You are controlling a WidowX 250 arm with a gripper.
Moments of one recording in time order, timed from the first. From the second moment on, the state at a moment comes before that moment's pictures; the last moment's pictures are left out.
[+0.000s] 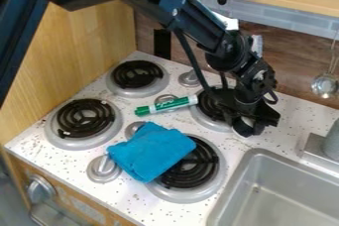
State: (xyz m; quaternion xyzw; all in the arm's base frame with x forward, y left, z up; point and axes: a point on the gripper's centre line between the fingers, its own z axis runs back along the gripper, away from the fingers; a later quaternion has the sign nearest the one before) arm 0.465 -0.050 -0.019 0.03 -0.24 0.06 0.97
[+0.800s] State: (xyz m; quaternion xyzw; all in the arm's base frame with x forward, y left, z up) arm 0.432 -0.026 0.024 0.01 -0.30 0.09 0.95
